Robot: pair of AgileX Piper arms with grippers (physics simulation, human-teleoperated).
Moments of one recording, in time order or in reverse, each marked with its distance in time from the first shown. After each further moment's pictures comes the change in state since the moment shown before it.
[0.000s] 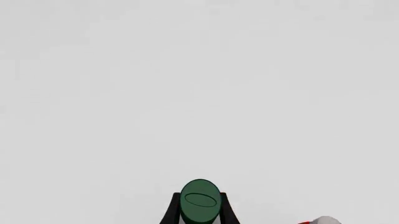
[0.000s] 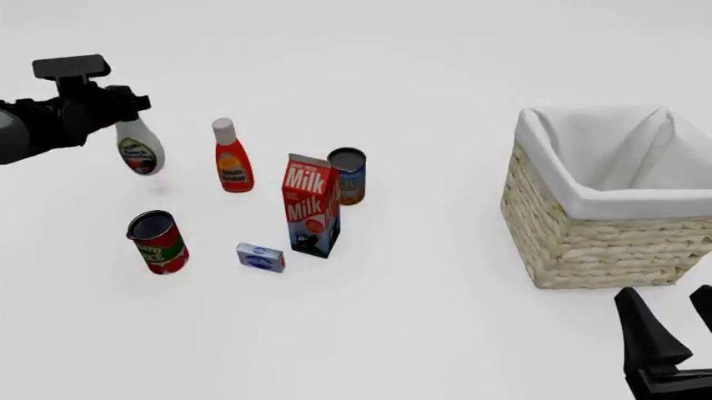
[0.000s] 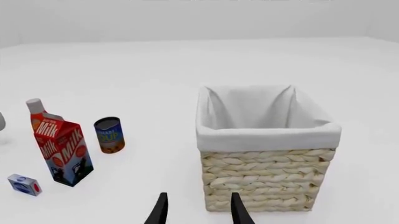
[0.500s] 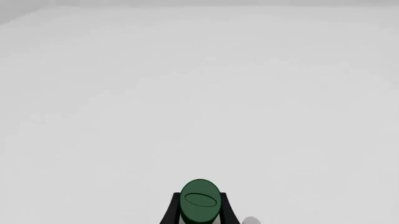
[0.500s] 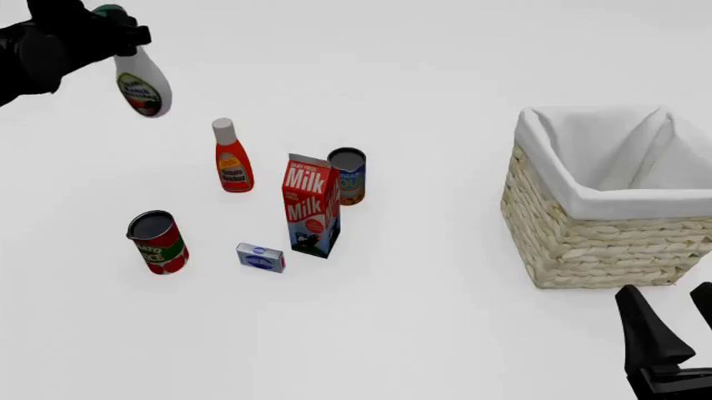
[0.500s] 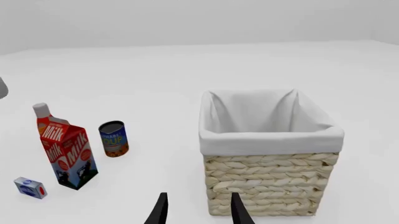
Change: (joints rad) left arm -0.119 -0.294 0.025 0.090 0.042; right arm 0.014 0.000 -0.005 -0.014 0.008
